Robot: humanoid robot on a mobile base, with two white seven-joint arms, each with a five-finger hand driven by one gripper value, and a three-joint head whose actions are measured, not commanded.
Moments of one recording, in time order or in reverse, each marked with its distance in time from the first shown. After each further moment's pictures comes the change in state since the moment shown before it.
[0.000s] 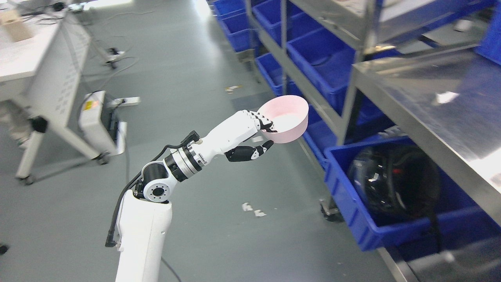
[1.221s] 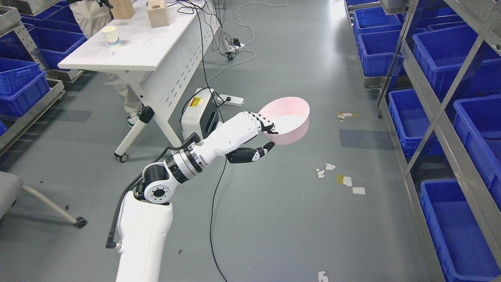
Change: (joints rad) left arm 0.008 0.000 -0.006 -0.005 0.001 0.000 0.003; right arm 0.000 0.000 0.000 0.000 0.000 0.000 0.007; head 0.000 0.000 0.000
